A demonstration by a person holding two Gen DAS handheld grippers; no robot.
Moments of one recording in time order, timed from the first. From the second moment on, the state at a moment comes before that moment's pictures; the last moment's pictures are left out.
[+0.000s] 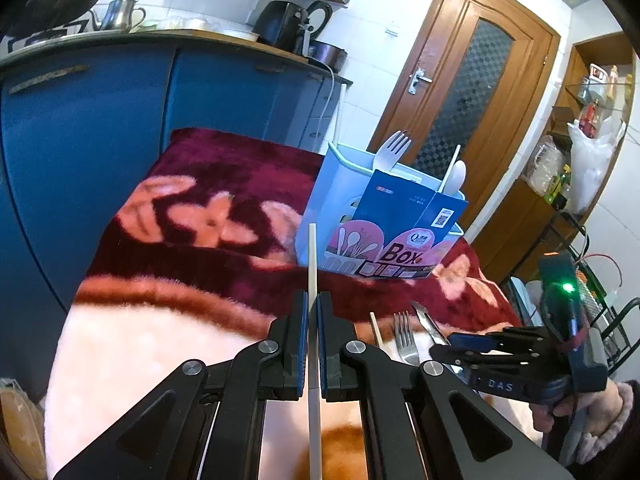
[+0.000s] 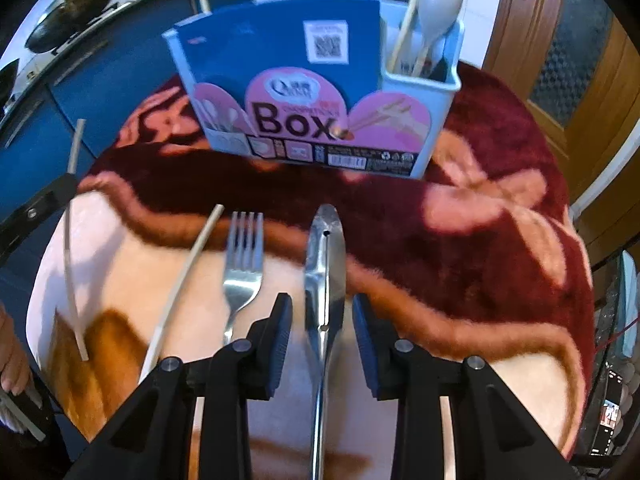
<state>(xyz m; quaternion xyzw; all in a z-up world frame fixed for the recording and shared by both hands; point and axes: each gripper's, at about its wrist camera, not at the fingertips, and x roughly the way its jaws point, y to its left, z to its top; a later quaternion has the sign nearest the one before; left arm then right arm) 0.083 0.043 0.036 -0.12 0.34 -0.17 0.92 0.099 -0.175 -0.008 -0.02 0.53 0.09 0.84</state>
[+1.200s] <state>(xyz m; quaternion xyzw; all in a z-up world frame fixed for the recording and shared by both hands) 0.076 0.027 0.107 -0.11 0.23 -0.17 0.95 0.026 -0.221 0.080 0.08 0.25 0.12 0.96</state>
